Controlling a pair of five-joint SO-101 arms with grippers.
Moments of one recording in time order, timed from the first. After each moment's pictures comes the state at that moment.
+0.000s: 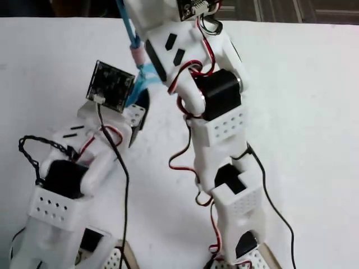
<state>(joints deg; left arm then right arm) 13.0 -51.8 36.0 52.1 -7.2 -30.7 24.5 -87.4 49.4 8.5</state>
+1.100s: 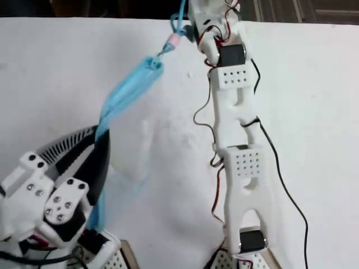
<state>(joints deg) 25.3 -68.8 -2.1 88.0 0.7 -9.0 55.6 -81.4 39.6 3.6</state>
